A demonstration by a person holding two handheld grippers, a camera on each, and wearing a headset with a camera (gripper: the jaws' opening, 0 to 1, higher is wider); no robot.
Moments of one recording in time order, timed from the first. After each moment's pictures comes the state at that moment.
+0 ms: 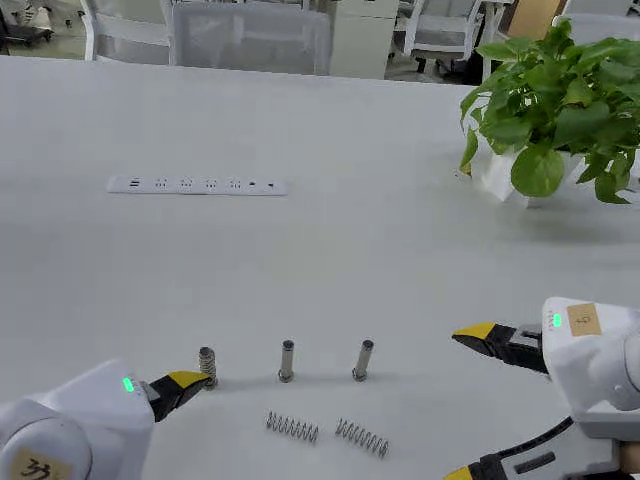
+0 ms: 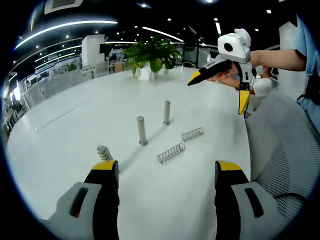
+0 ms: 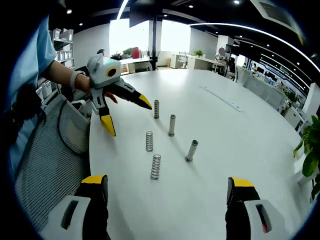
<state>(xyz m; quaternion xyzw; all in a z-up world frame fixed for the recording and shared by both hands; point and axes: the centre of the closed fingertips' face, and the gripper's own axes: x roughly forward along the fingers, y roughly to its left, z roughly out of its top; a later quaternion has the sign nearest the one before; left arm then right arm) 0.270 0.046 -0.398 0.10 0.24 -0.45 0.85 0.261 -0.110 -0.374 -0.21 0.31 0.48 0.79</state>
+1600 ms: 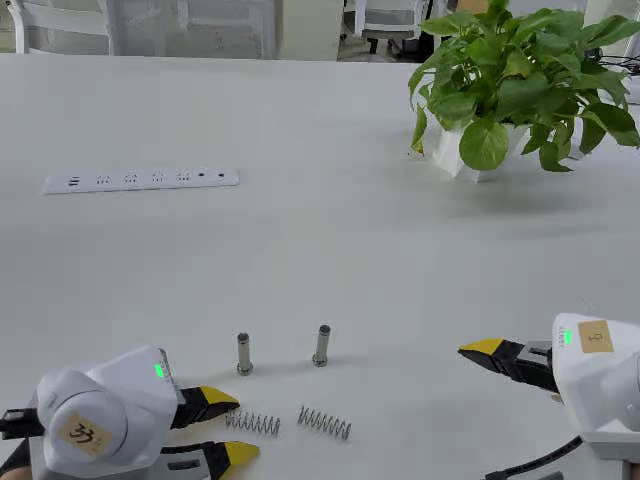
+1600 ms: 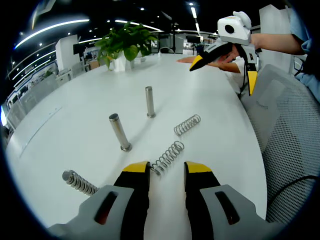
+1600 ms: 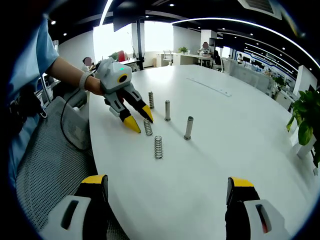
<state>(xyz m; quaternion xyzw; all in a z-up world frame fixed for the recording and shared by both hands) 0.280 0.013 -0.435 0.17 0.25 -0.53 0.79 0.237 -0.140 -0.388 -0.17 0.33 0.44 0.81</state>
